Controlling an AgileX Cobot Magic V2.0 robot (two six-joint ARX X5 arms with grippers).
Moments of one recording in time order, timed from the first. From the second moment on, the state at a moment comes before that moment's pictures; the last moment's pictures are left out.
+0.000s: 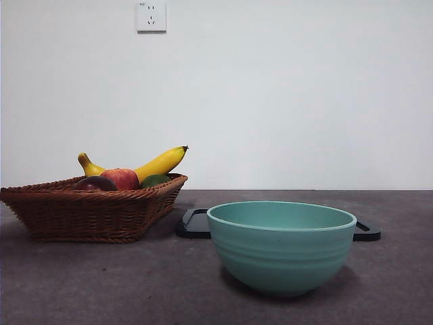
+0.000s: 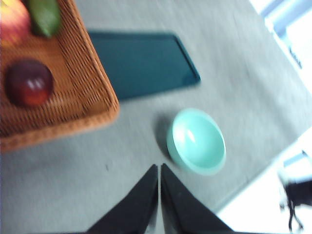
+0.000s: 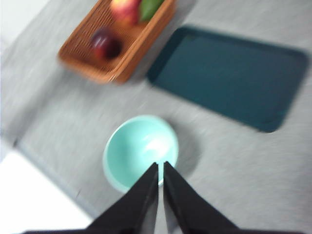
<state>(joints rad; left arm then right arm) -0.10 0.80 0.98 -0.96 0.66 -0.03 0.17 0.82 1.04 -1.01 -0.55 -0.03</state>
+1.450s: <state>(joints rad) -0.18 1.03 1.05 -0.76 0.33 -0.01 0.23 0.83 1.04 -1.02 -0.55 -0.07</state>
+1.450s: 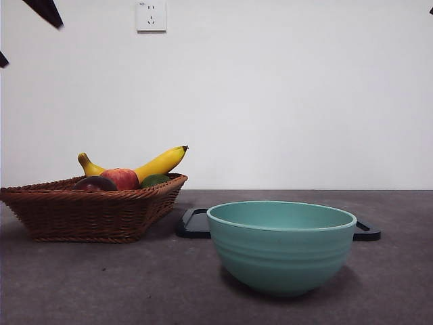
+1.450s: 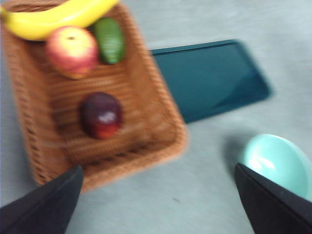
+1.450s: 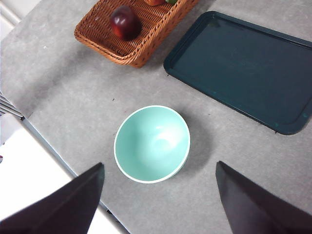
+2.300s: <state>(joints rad) -0.30 1.62 1.26 -0.68 0.05 0.02 0.23 0.83 1.04 -1.02 -0.55 -0.07</state>
